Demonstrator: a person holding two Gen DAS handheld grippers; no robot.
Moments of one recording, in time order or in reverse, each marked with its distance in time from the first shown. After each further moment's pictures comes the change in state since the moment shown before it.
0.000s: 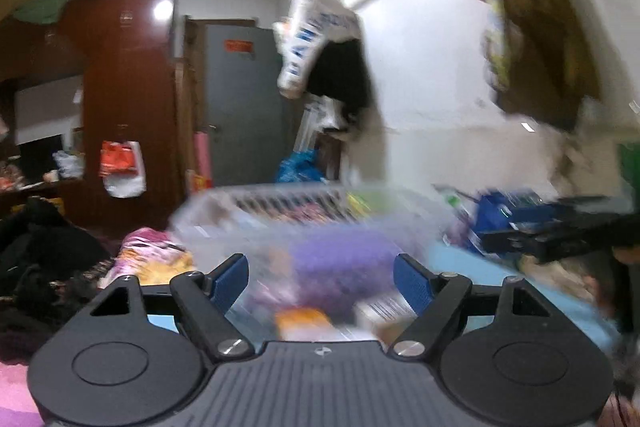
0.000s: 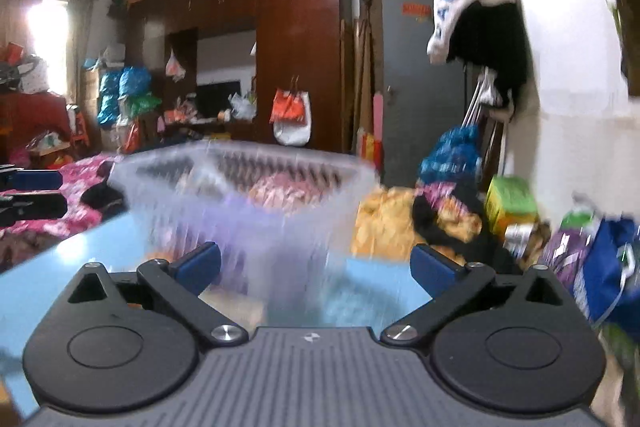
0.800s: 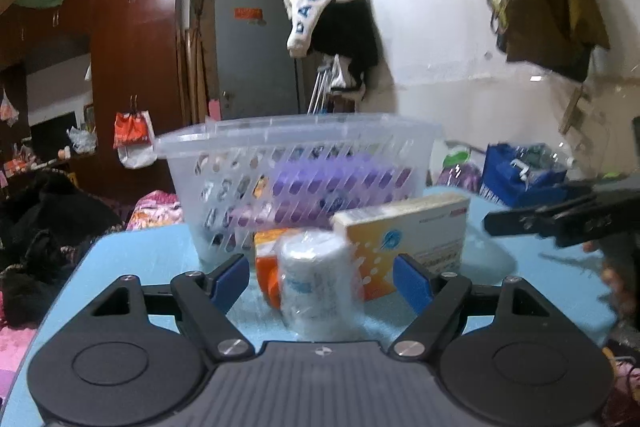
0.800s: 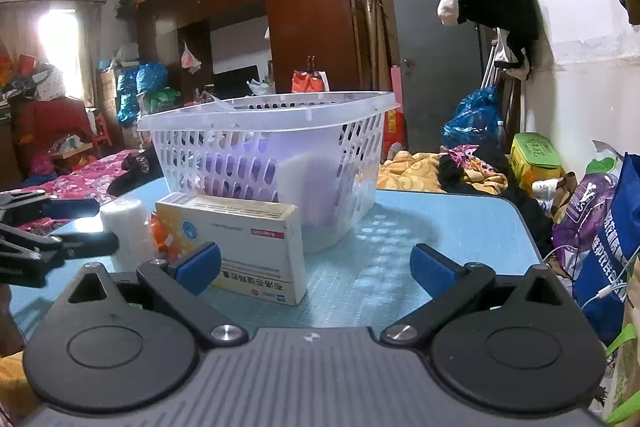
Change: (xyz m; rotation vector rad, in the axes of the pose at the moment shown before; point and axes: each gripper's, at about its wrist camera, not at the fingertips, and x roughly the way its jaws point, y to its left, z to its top) left arm 0.001 -0.031 -0.046 -0.006 0.071 0.065; right arm 0.003 0.002 -0.036 0.053 0.006 0.069
